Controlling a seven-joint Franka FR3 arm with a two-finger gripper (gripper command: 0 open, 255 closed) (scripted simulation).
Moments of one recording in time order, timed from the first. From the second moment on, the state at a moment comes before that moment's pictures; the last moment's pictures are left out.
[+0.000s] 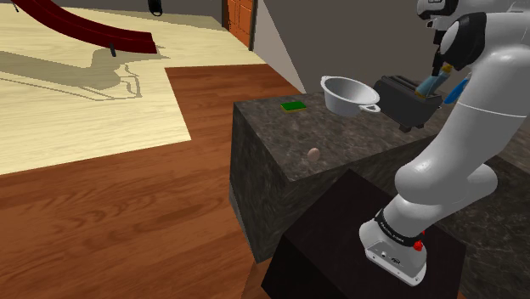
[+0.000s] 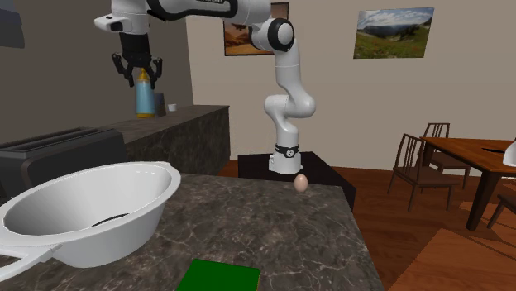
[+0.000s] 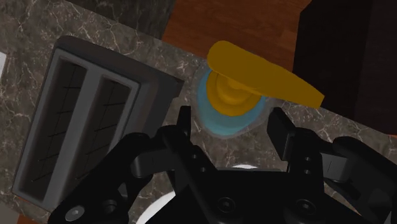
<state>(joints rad) -0.59 0.24 -0.59 -1.41 -0.22 1.59 -1.22</state>
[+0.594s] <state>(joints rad) -0.58 0.22 -0.59 -1.56 -0.23 1.72 -1.18</state>
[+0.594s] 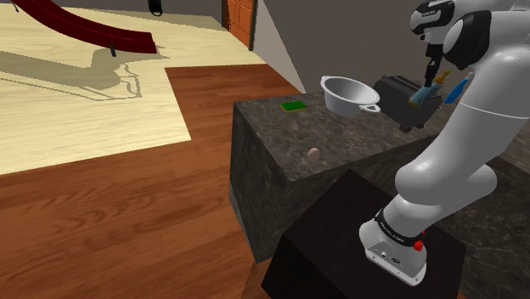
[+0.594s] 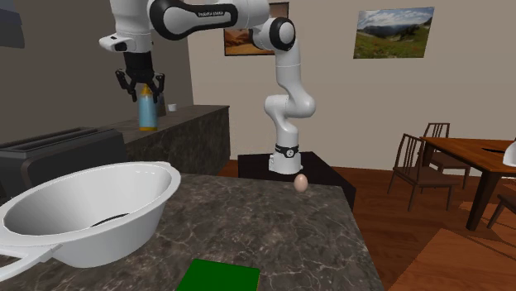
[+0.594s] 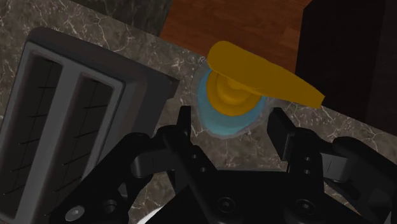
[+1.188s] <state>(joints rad) -0.58 0.22 -0.59 -1.67 -0.24 1.83 -1.14</state>
